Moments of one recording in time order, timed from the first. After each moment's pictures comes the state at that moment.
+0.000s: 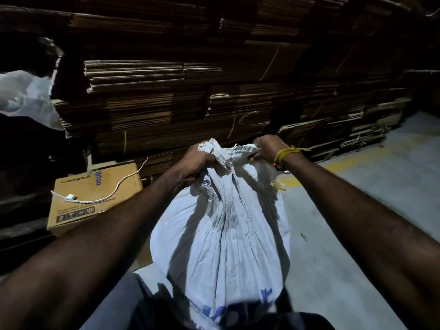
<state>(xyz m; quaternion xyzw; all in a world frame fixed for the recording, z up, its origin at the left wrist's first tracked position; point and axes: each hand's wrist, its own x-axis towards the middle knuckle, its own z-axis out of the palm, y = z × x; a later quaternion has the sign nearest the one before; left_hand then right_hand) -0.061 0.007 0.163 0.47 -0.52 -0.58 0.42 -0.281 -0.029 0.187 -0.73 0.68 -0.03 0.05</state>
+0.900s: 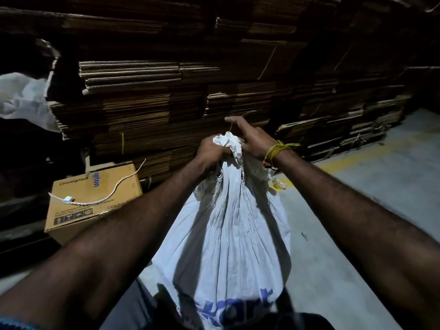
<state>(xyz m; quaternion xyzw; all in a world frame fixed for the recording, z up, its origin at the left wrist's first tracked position) -0.103 -0.020 0.166 0.52 -0.54 -0.50 0.44 -0.253 -0.021 0.203 -0.79 0.58 -0.17 0.12</state>
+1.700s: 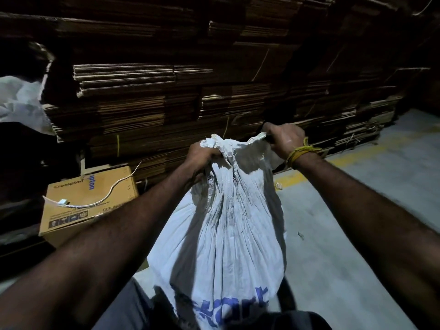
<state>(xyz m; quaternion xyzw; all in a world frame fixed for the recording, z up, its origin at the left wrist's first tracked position) -0.096 -0.014 0.157 0.52 -0.48 -0.54 0.46 -0.322 -0.004 0.214 -0.72 0.67 -0.07 -0.14</state>
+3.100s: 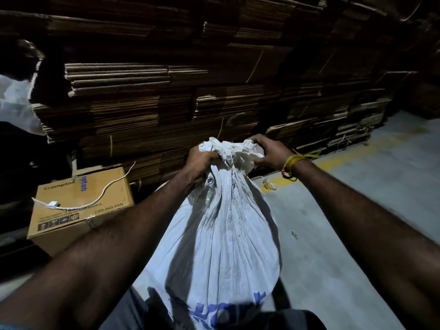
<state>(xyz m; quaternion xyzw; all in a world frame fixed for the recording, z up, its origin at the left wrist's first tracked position) -0.109 -0.016 0.139 0.44 -0.42 -0.62 0.50 -0.328 0.002 0.186 -0.74 0.62 -0.20 0.18</state>
